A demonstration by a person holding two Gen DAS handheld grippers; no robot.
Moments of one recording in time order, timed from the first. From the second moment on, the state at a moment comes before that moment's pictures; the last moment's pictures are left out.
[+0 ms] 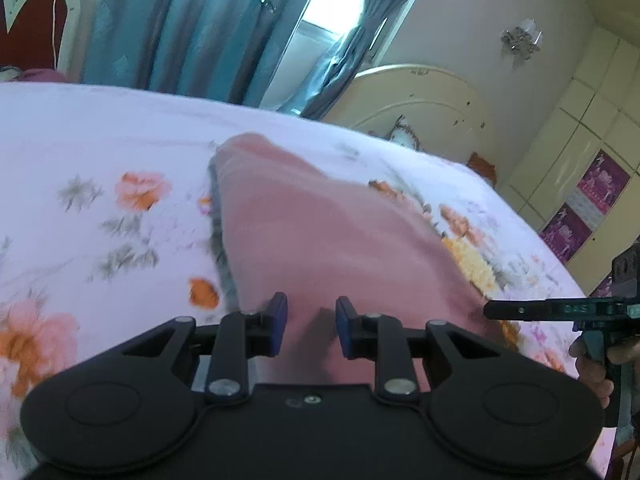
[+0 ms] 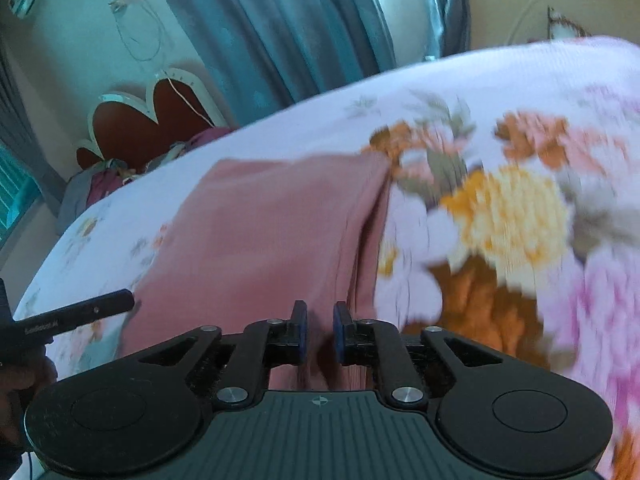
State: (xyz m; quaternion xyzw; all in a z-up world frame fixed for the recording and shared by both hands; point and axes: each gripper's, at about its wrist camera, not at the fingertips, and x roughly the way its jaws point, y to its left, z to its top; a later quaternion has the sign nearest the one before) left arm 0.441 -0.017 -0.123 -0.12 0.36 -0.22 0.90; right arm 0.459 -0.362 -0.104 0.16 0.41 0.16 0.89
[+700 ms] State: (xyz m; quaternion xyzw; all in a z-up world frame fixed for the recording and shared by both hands) left arm 0.400 -0.028 -0.114 -0.01 0.37 -0.20 0.91; right arm 0.448 -0.353 -0.085 0.07 0.37 0.12 0.92
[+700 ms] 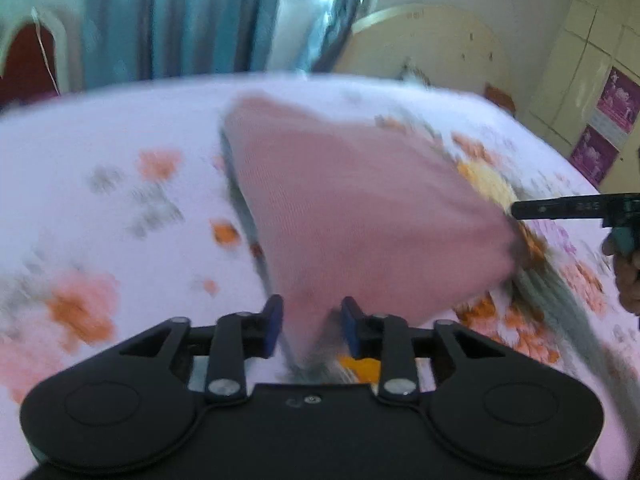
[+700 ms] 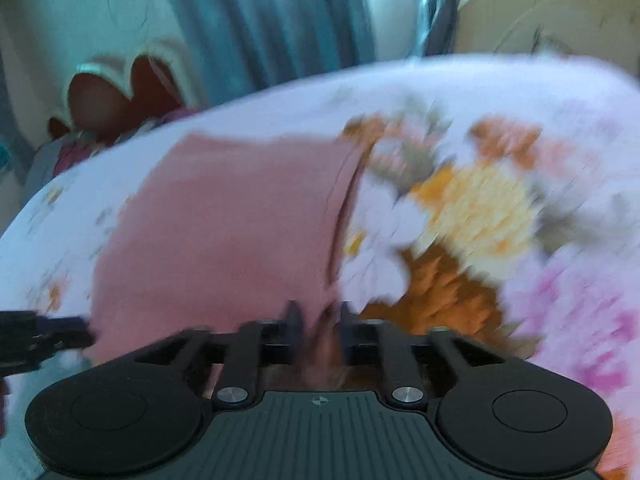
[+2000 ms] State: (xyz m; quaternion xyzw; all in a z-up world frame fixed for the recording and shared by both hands) left arm 0.599 -0.046 -0.137 -0.07 0.40 -0.17 0.90; right arm 0.615 -0.313 -0.123 -0.04 0.40 0.12 0.91
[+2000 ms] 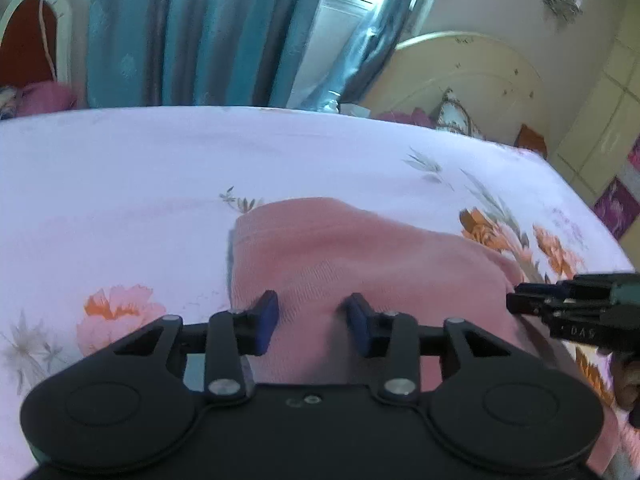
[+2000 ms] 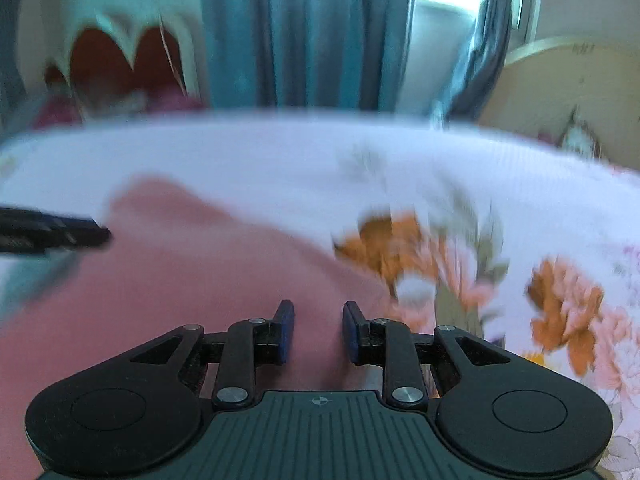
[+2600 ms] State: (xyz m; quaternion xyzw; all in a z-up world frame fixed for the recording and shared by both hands) left arm 0.534 0.006 -0.148 -0.21 0.48 -0.22 0.82; right arm 0.571 -0.424 -0.128 0.28 0.51 0.24 0.78
